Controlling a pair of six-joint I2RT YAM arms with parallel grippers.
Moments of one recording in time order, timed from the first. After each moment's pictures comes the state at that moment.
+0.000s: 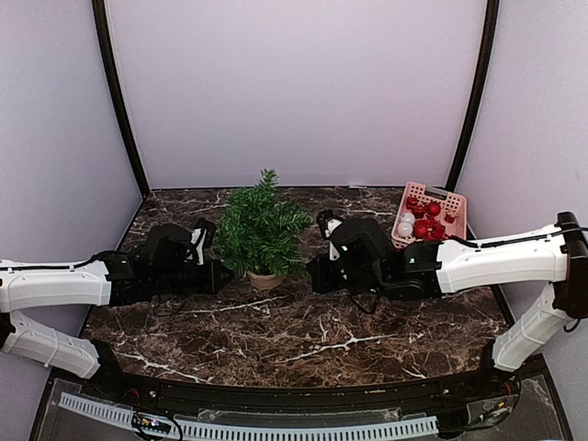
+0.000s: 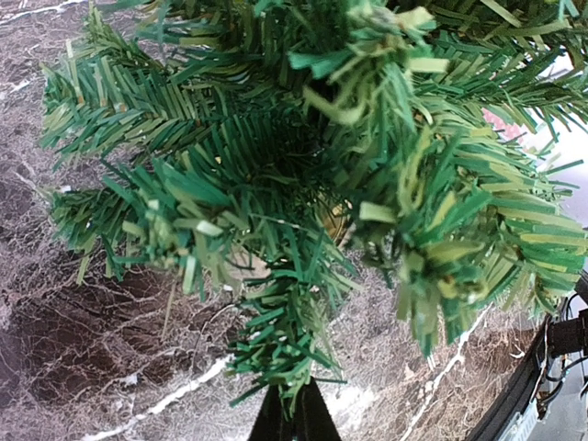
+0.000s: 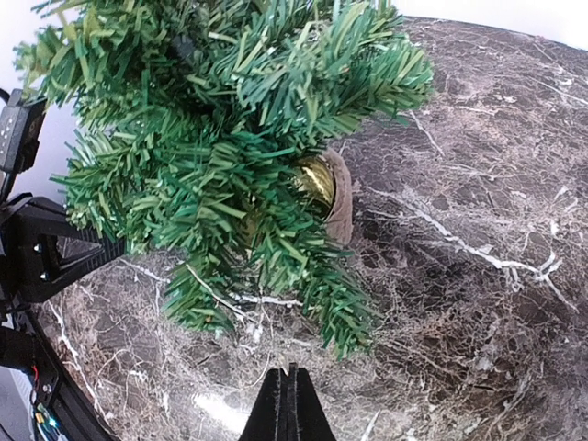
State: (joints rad) left arm -0.78 1.16 0.62 -0.08 -0.03 -0.61; right arm 1.14 1.50 1.00 -0.12 0.32 0.62
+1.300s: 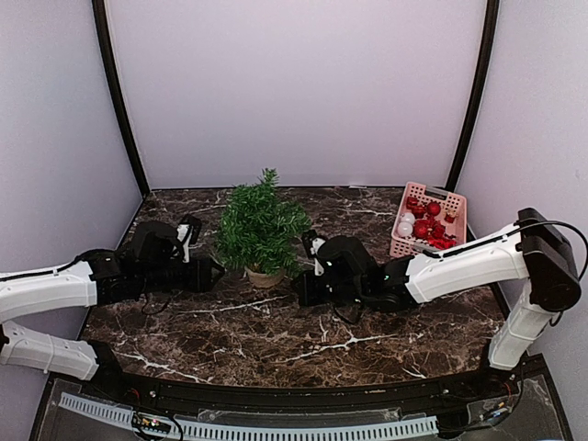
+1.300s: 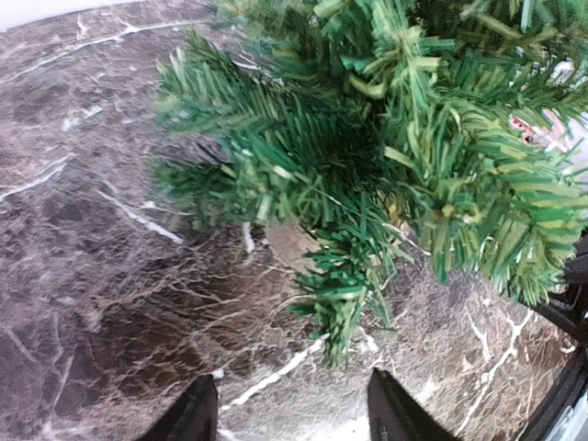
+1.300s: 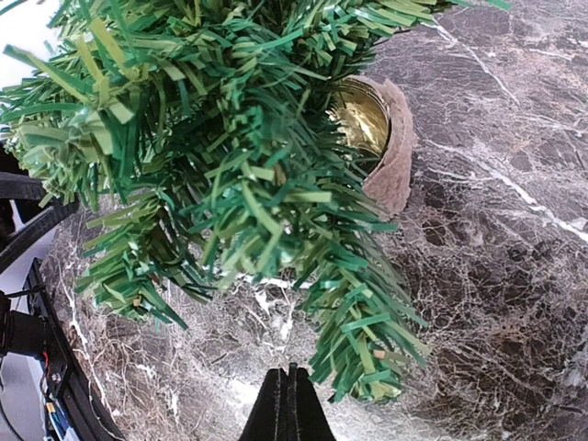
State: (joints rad) left arm -0.73 1.08 0.61 -0.19 -0.10 -0.49; right arm 1.11 1.68 0.94 0.13 0.15 0.66
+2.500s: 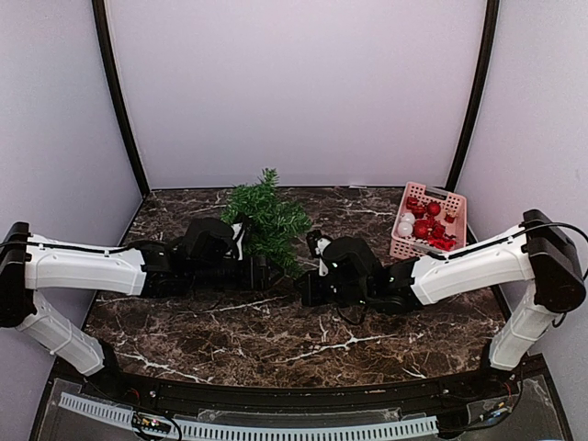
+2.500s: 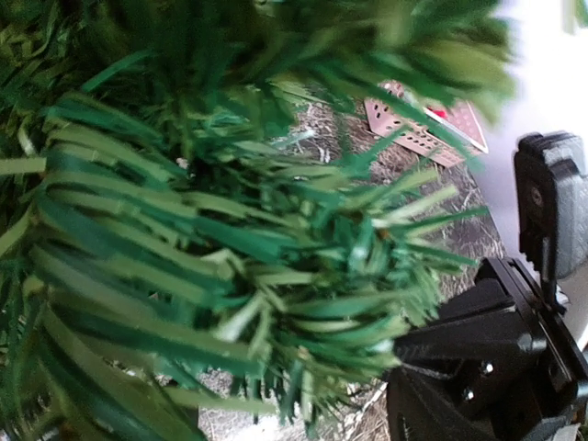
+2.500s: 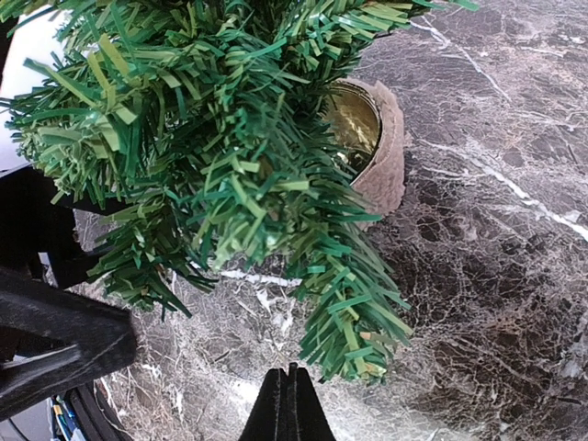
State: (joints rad) left arm -0.95 1.41 0.82 -0.01 -0.06 -0.70; right arm 1.11 1.64 0.91 0.16 0.16 0.68
